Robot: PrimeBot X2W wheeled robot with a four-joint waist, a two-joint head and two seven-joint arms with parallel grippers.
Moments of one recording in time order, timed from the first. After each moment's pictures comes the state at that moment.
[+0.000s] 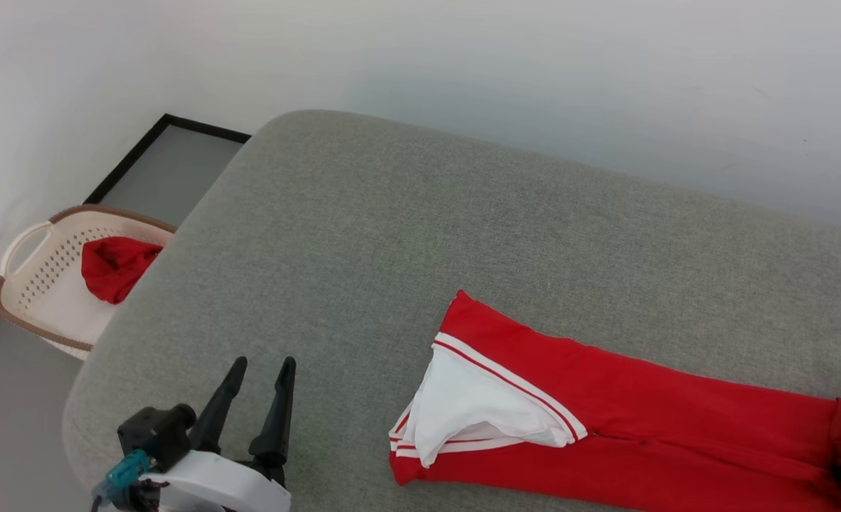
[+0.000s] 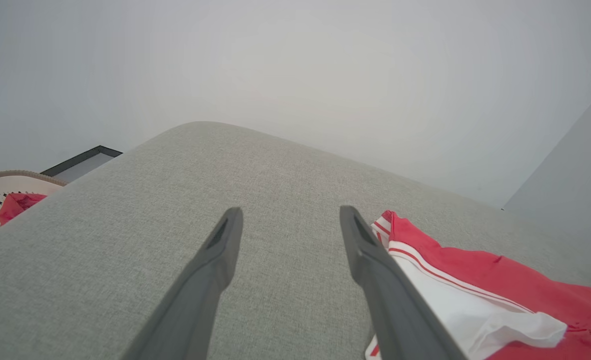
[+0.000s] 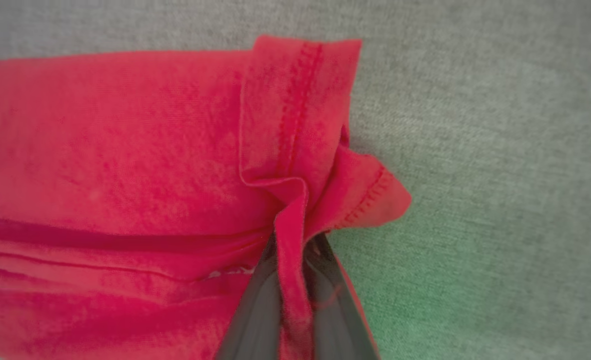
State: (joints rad) left arm -0.11 0.27 -0.23 0.27 -0.56 -0.11 -0.26; right arm -0.26 -0.46 -0.05 0.59 0.54 0.13 0.79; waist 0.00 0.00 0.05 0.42
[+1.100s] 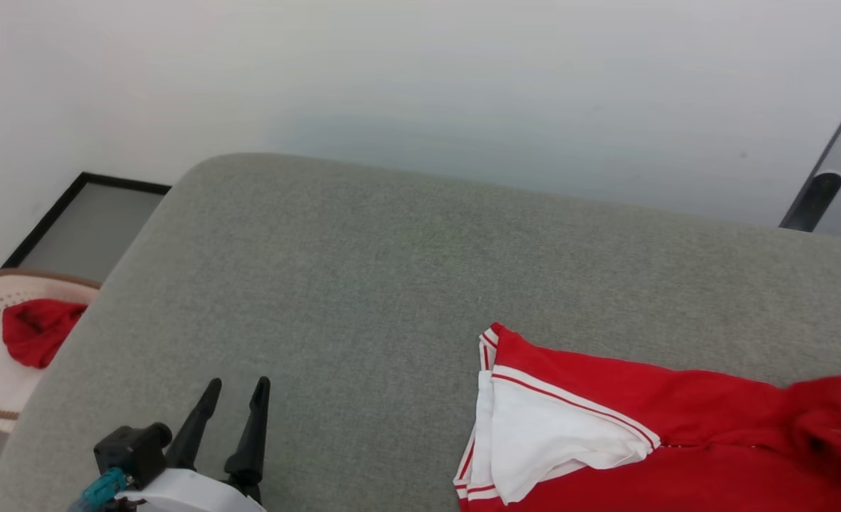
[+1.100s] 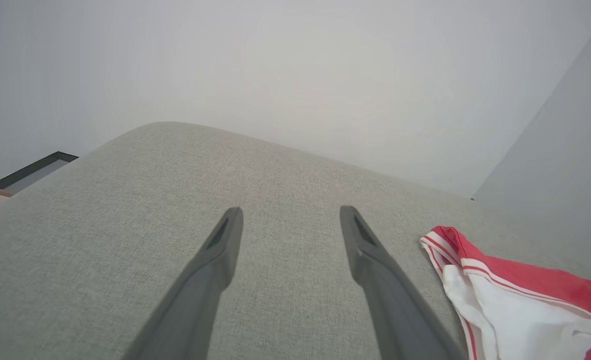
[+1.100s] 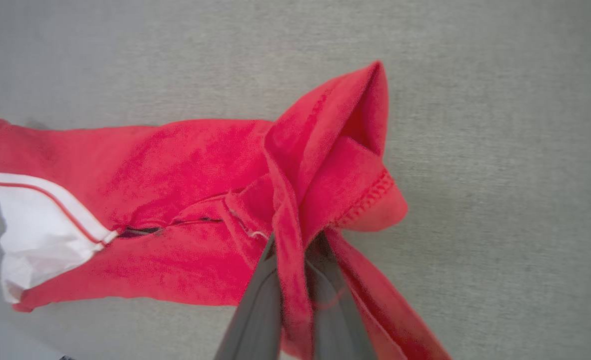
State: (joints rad) left arm -0.08 0.29 -0.18 0.30 -0.55 -0.13 -0.26; right arm -0.21 -0.56 -0.12 0.39 0.72 0.13 0.86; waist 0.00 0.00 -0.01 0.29
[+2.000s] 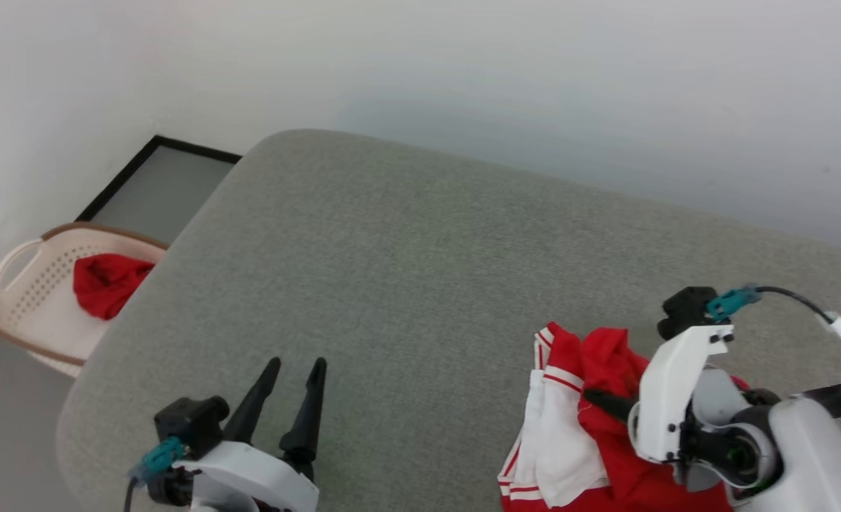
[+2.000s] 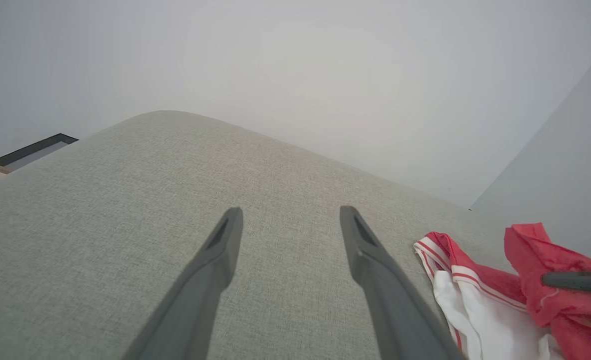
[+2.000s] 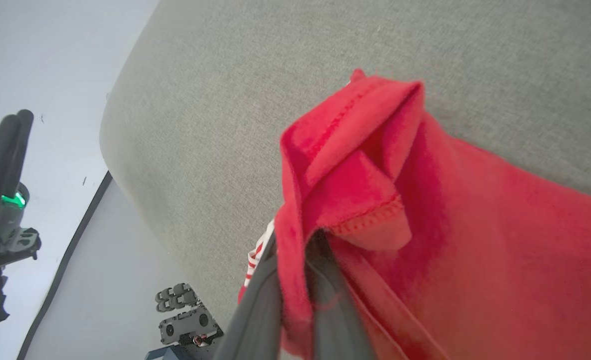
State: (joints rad) left arm -0.17 0.23 -0.28 0.37 -0.59 -0.13 -0.26; right arm -0.33 -0.17 0.17 0.22 0.69 0.13 0.90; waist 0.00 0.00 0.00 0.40
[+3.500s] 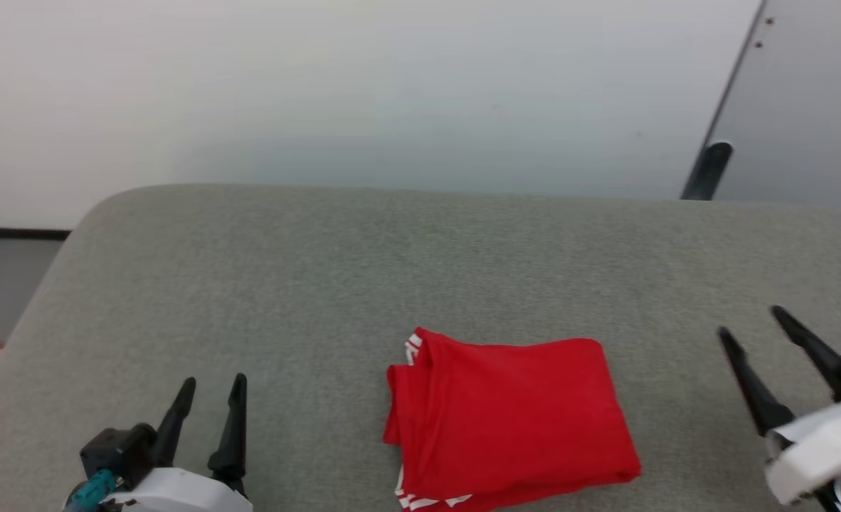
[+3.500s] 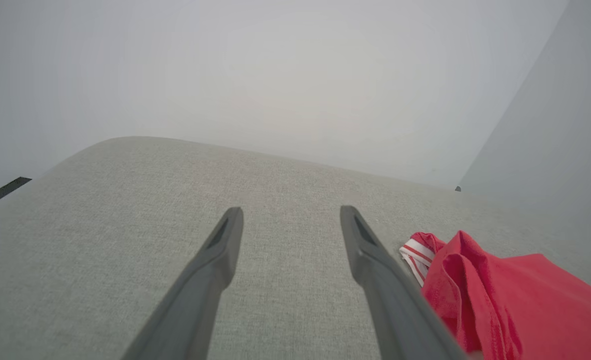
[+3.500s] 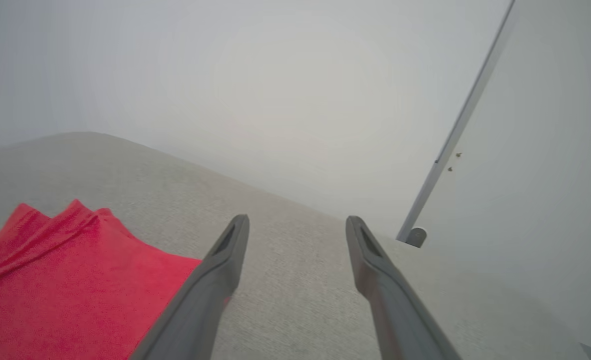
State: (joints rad) left arm -0.07 0.22 -0.06 0.33 -0.43 -0.13 -0.26; right arm -0.15 -0.52 0.26 0.14 0.39 0.13 -0.16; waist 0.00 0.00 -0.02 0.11
